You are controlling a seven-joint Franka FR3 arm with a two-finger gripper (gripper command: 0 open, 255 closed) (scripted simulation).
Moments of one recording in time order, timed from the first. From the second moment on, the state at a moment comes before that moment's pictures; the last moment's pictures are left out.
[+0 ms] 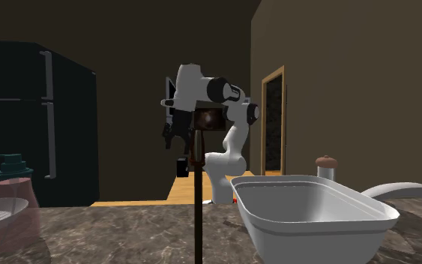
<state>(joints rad) 0.02 -0.83 0.06 -2.40 -0.10 1.65 -0.08</state>
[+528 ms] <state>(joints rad) 0.06 -0.65 0.11 -2.26 -0.05 1.71 -0.06</state>
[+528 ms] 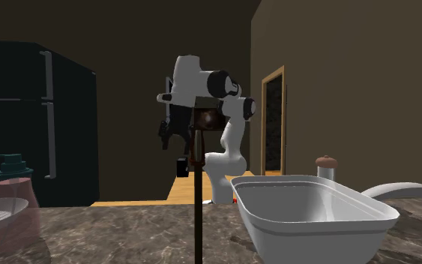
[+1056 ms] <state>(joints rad) 0.11 -0.41 0.18 -2.02 0.00 1.74 -0.04</state>
